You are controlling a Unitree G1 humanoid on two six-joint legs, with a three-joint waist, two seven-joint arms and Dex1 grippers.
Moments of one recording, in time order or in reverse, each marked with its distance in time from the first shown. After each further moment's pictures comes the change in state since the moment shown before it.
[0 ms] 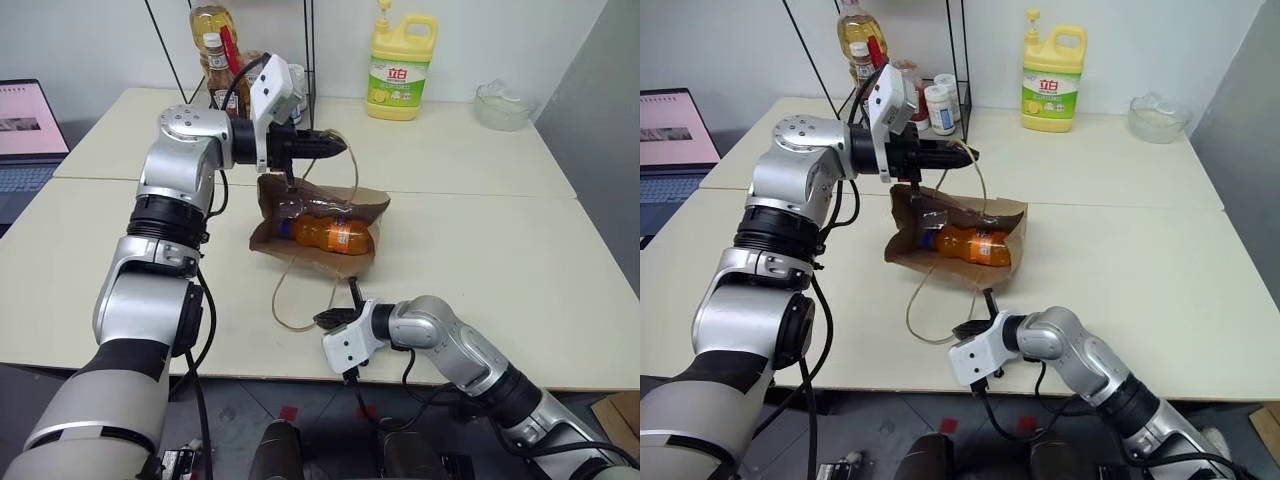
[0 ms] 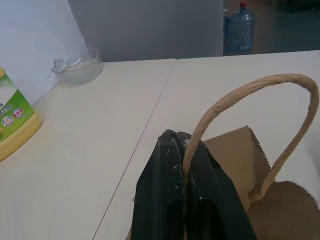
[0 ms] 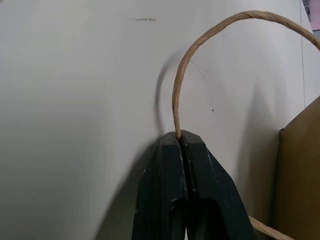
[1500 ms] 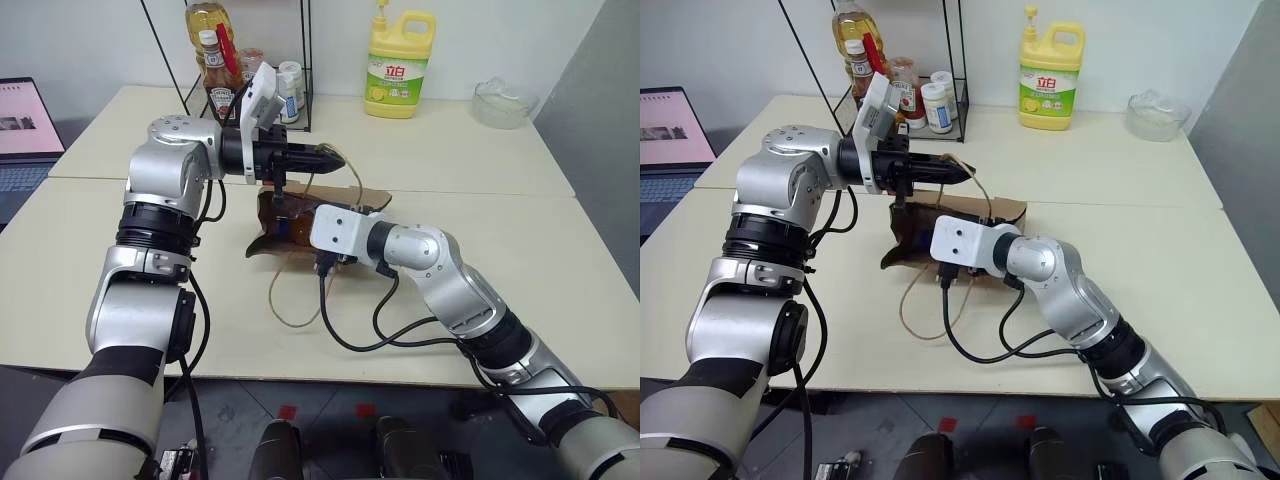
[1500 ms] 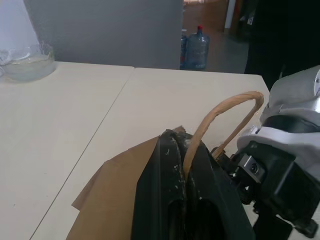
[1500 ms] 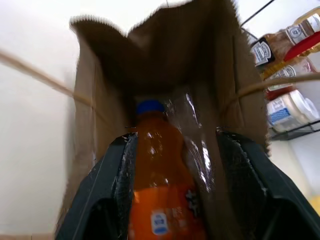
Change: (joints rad) left arm 0.048 0.031 0.030 -0.101 -0.080 0.193 -0.151; right arm -0.344 0.074 -0.078 -0.058 0.250 0.615 -0.115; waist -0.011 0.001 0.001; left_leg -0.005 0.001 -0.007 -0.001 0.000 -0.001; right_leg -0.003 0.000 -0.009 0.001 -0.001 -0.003
